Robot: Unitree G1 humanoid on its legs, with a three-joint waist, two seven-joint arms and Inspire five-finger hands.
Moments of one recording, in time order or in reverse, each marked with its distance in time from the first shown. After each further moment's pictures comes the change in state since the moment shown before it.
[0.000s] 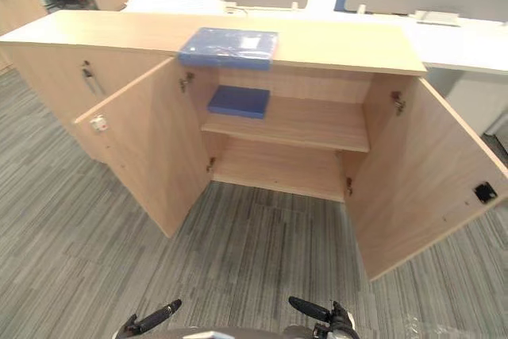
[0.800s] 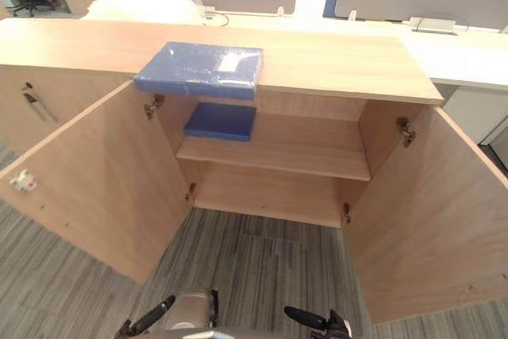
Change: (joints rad) left arm 0.058 -0.072 0.146 -0.114 0.033 0.021 -0.021; right arm 0.050 0.007 0.088 -0.047 -0.003 0.038 -0.016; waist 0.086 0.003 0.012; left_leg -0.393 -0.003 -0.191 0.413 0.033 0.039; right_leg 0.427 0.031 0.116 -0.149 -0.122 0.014
